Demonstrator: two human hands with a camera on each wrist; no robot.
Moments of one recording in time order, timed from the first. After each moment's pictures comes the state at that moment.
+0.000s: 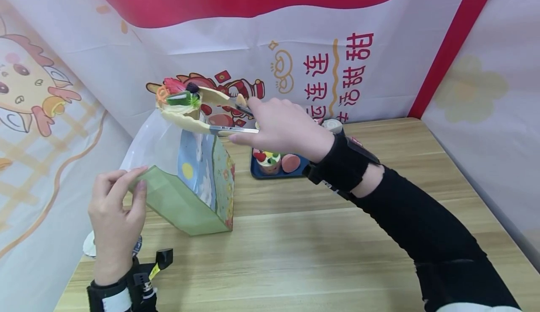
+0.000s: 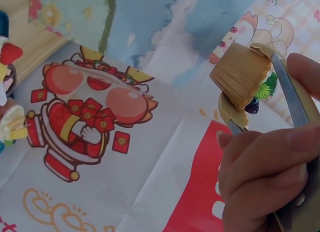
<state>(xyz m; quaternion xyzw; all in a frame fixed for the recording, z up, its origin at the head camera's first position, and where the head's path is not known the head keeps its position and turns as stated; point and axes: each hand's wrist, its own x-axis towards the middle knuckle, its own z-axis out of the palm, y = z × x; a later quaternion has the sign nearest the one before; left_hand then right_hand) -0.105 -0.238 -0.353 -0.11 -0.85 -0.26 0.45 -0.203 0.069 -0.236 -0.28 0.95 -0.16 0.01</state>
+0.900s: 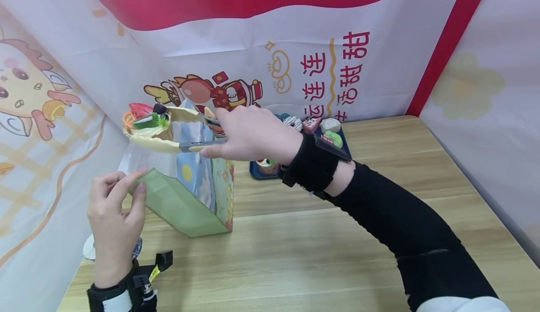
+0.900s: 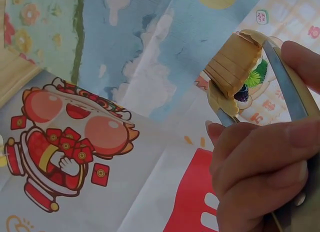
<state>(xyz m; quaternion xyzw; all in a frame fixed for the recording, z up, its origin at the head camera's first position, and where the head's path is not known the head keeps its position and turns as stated) -0.102 -0.233 -0.349 -0.10 -0.85 -0.27 0.44 -0.194 0.032 -0.225 -0.31 0.94 -0.11 0.05</state>
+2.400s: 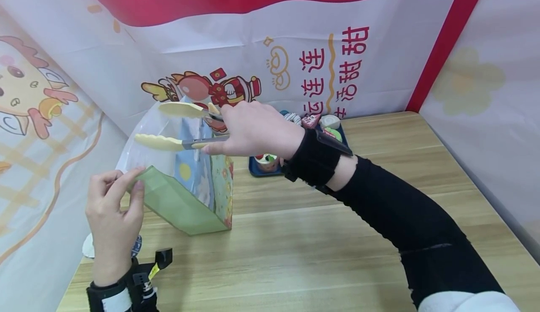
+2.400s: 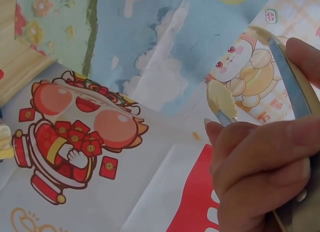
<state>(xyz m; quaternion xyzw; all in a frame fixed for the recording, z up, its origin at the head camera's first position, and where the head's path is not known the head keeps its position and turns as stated) -0.101 -0.232 -0.348 -0.10 -0.85 -0.27 0.44 -0.199 0.037 -0.226 -0.28 0.95 -0.10 0.07</state>
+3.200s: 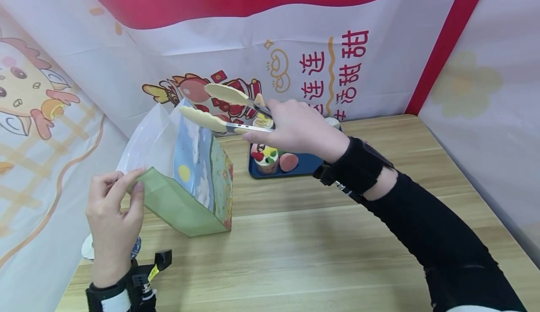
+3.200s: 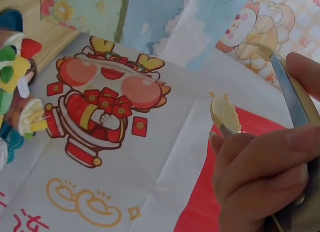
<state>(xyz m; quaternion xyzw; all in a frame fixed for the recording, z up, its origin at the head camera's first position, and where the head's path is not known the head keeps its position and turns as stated) -0.101 -0.231 -0.347 -0.10 -0.85 -0.26 0.44 -0.206 0.099 -0.244 -0.23 0.95 -0.20 0.03</state>
